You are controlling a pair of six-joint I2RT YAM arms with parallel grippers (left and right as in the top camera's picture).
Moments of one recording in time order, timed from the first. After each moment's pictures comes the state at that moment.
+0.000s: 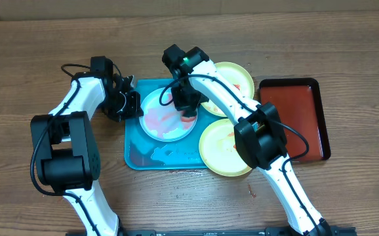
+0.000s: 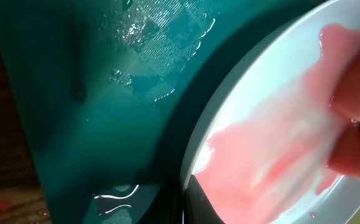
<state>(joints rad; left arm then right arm) 0.07 2.05 1.36 -0.83 0.42 0.00 0.64 2.58 2.35 -1.34 -0.11 0.38</state>
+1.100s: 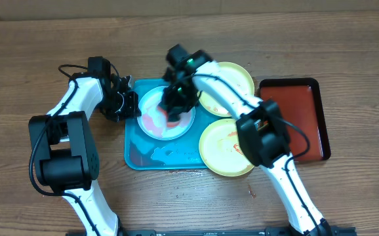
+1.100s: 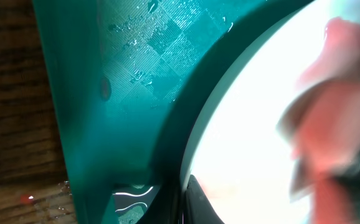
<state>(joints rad) 0.08 2.05 1.36 -0.83 0.41 0.00 0.59 2.55 2.27 -1.20 -0.53 0.31</state>
